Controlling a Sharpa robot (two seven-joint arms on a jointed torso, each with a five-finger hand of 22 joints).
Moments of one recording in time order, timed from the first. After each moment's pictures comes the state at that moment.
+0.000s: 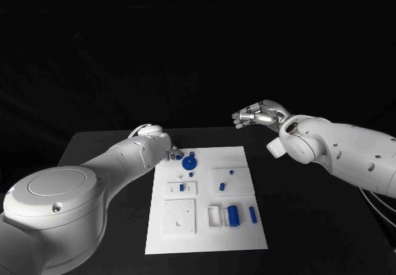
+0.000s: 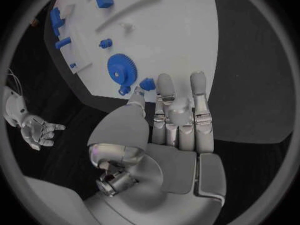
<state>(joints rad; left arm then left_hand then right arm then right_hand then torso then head) 1.26 -0.12 -0.17 0.30 -1.17 0.11 -0.31 1.02 0.06 -0.08 0.03 0.08 1.31 0.00 0.08 0.31 1.44 -0.05 0.58 0.36 1.43 -0.11 1.20 0.77 0.04 1.36 -0.10 0.23 1.31 1.33 -0.64 -0.02 1.16 -0.56 -0.17 0.15 1.13 0.01 0.06 -0.10 0.60 1.01 0.16 0.07 0.06 1.08 0.14 0.06 0.06 1.09 0.14 0.07 0.06 0.01 0.68 0.15 0.06 0.06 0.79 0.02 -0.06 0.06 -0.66</state>
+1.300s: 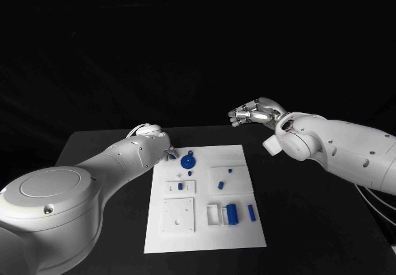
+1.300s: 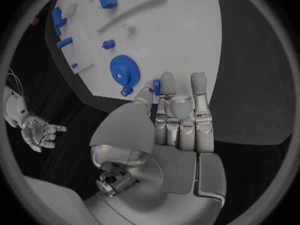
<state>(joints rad) 1.26 -0.12 -0.17 0.33 -1.15 0.10 -0.32 1.24 0.08 0.08 -0.04 0.14 1.27 0.03 0.07 0.29 1.46 -0.05 0.48 0.34 1.43 -0.10 1.14 0.66 0.05 1.34 -0.10 0.25 1.31 1.33 -0.64 -0.02 1.16 -0.56 -0.17 0.15 1.13 0.01 0.06 -0.10 0.61 1.01 0.16 0.07 0.06 1.08 0.14 0.06 0.06 1.09 0.14 0.07 0.06 0.01 0.68 0.15 0.06 0.06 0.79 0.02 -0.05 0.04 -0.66</state>
